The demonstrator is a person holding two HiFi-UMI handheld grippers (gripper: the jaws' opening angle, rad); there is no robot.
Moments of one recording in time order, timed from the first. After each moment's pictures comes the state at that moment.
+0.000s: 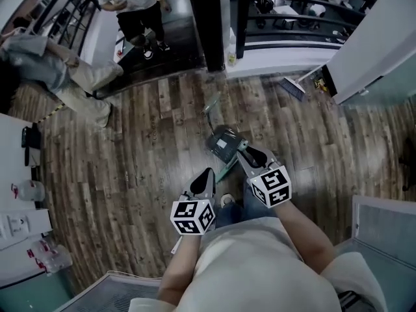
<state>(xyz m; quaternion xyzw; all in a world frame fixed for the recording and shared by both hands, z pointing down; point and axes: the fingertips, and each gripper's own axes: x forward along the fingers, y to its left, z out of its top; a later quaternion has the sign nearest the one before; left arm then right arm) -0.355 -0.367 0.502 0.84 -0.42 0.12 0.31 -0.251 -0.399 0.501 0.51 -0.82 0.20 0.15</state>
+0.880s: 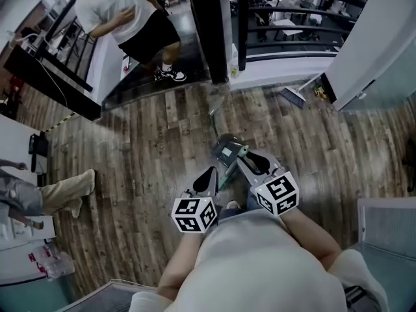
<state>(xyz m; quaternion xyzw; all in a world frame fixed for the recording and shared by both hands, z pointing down) -0.363 -0.340 0.464 0.86 -0.41 0.11 0.28 -0.281 -0.349 0.429 0.49 -0.85 0.15 0.11</state>
